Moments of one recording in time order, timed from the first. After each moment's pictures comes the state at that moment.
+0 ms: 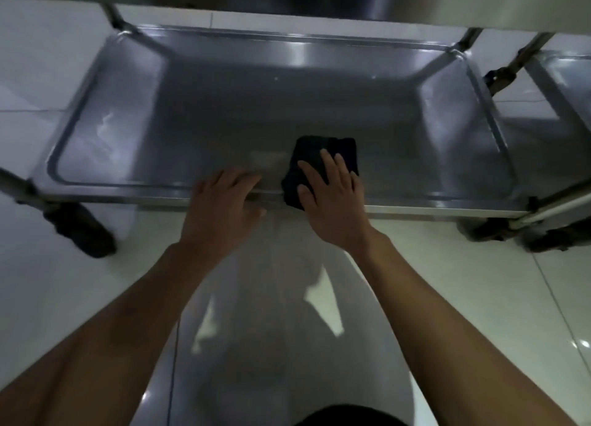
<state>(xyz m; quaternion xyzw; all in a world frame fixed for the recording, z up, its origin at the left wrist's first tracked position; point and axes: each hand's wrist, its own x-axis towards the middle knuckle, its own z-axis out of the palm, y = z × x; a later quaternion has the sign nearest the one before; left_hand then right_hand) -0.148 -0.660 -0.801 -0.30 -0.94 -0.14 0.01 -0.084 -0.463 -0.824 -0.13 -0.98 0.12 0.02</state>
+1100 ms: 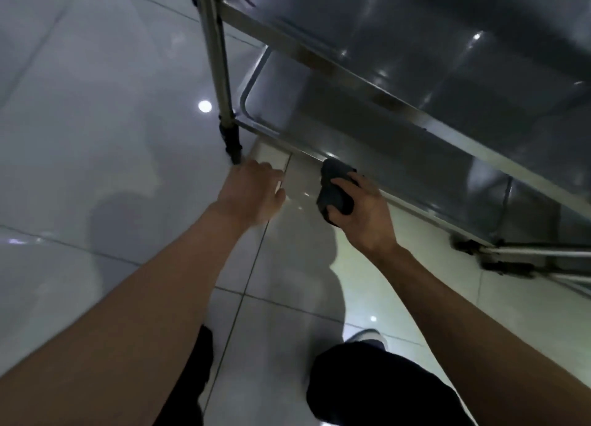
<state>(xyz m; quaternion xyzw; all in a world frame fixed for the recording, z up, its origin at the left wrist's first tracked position) -0.090 -0.867 -0.610 -0.17 -0.95 -0.12 -0.21 -0.032 -0.644 -0.606 -0.02 -0.97 0.21 -0.10</state>
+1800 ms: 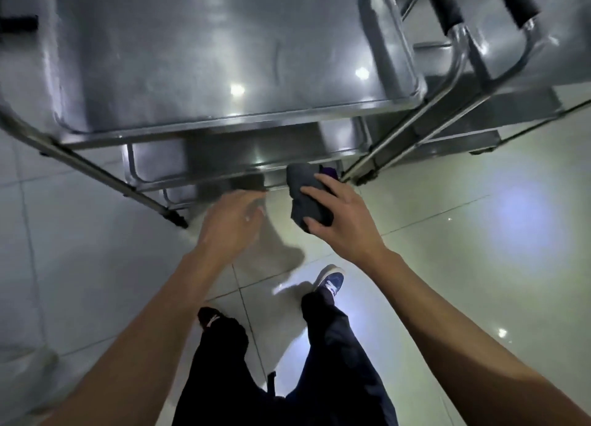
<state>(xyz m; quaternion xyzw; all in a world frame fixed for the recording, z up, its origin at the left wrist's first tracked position) -0.014 -0.772 -0.146 -0.32 -0.87 -0.31 -0.22 0.133 -0.588 -0.095 -0.18 -0.95 0.26 0.01</state>
